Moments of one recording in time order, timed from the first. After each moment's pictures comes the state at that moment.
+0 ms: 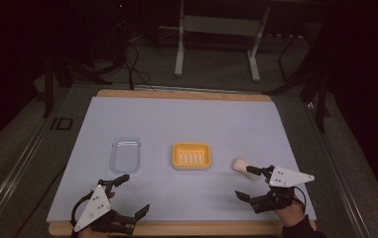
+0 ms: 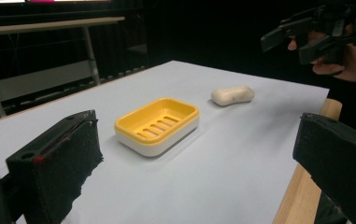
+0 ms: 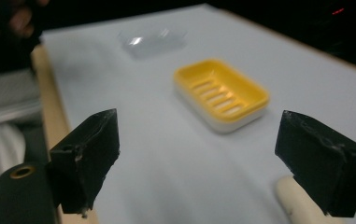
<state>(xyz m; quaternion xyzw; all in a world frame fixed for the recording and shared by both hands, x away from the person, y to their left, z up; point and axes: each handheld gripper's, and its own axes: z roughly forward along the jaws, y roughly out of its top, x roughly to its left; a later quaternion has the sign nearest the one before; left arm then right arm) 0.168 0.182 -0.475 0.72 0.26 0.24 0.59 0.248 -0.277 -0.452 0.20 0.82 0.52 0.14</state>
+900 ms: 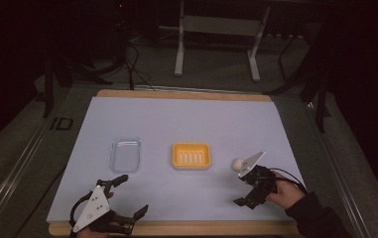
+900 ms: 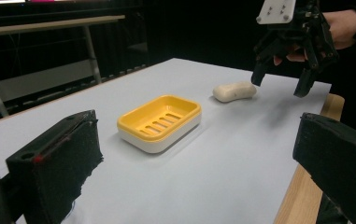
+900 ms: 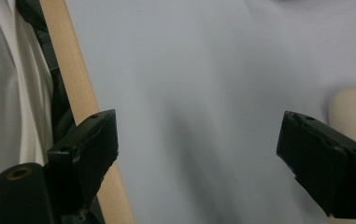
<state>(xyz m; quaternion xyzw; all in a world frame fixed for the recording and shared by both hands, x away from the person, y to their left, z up) 0.168 0.184 -0.476 0.73 0.26 0.25 0.59 0.298 -0.238 -0.460 0.17 0.96 0.21 -0.01</state>
